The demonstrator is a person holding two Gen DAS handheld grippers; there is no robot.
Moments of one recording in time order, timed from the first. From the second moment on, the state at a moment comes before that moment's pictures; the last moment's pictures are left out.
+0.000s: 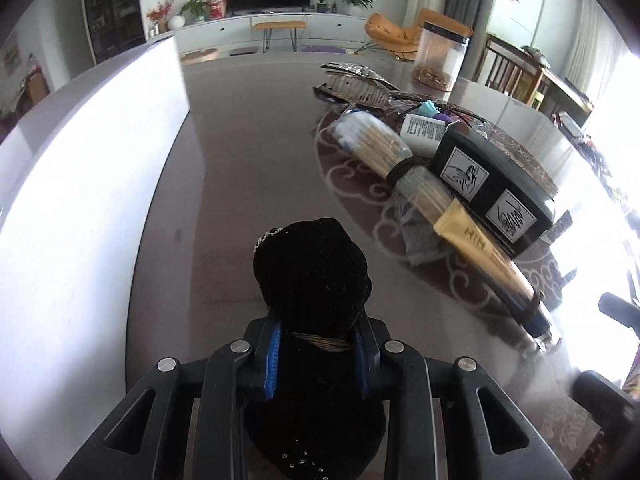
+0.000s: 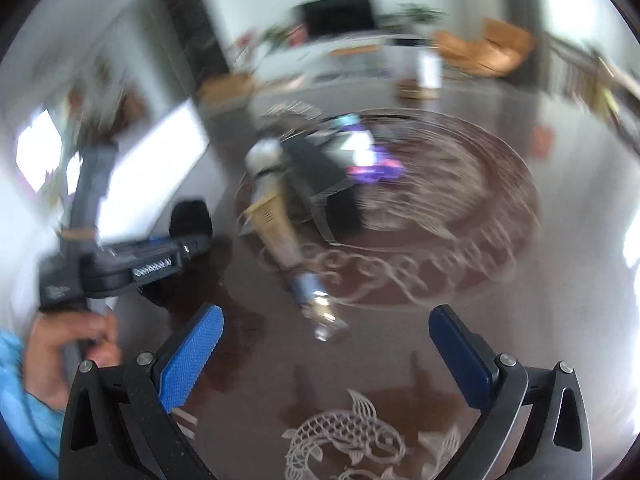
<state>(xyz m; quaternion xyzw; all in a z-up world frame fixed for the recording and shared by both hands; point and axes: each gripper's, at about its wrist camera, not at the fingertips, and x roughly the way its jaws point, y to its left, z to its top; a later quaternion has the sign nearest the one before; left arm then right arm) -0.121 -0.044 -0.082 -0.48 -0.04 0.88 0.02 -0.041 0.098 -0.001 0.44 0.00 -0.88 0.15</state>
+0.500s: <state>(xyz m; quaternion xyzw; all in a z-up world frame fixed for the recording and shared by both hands) -0.037 -0.071 -0.013 -0.42 -0.05 0.91 0.06 -0.088 0.056 -0.016 0.51 -0.03 -0.85 0.16</state>
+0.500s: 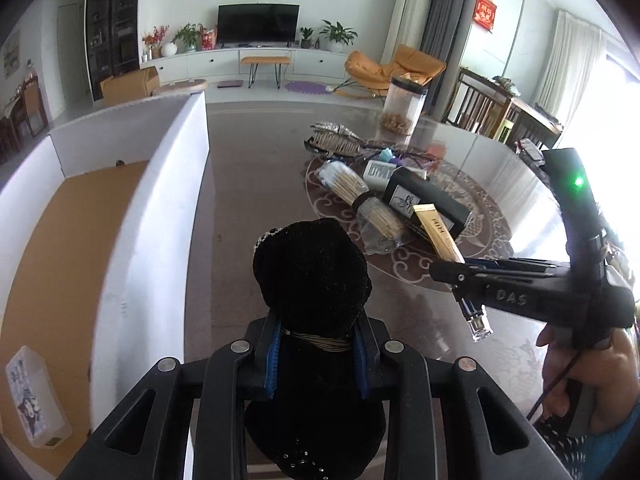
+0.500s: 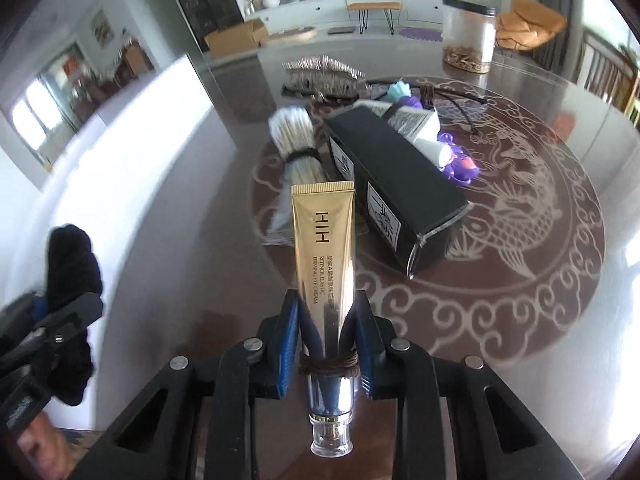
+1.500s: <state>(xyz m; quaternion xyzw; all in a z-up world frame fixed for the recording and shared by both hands) 0.005 -0.321 -0.011 -0.50 -0.14 0.84 -0.17 -0.063 -0.231 0.084 0.48 -0.01 -0.77 0.41</state>
